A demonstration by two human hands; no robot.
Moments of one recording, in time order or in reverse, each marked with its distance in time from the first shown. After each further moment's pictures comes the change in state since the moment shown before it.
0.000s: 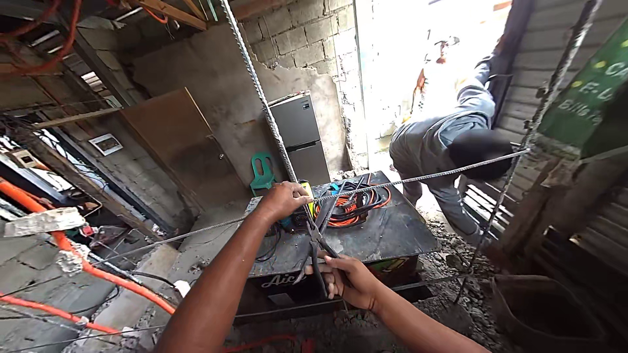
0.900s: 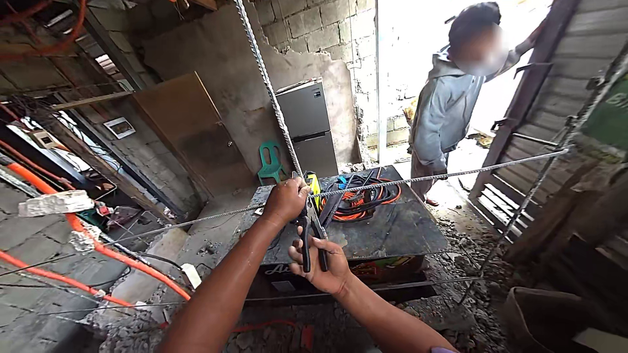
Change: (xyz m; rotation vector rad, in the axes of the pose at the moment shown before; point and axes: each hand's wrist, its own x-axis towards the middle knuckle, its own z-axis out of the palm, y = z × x) left_hand -0.012 0.009 0.022 0.042 0.212 -0.125; right_hand 0.068 0.022 0.016 0.695 -0.431 -0.124
